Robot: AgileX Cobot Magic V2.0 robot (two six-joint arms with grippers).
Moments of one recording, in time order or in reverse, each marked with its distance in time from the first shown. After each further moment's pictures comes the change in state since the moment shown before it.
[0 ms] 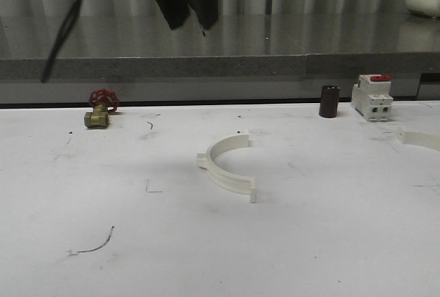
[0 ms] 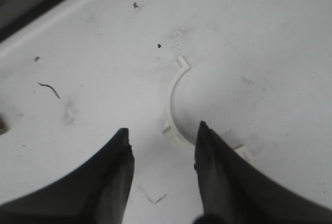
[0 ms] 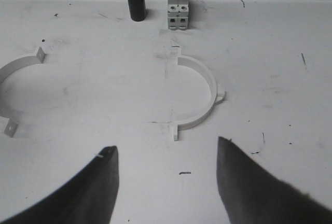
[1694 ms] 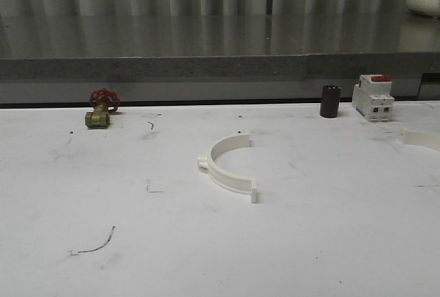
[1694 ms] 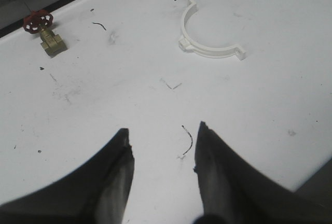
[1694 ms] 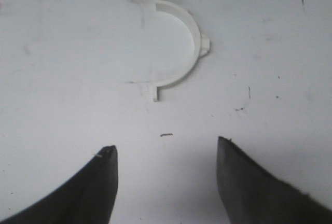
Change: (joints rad) left arm 0.063 -0.988 0.924 -0.064 -0.216 0.107; right arm -0.092 0.365 -0.277 -0.018 0.275 0.000
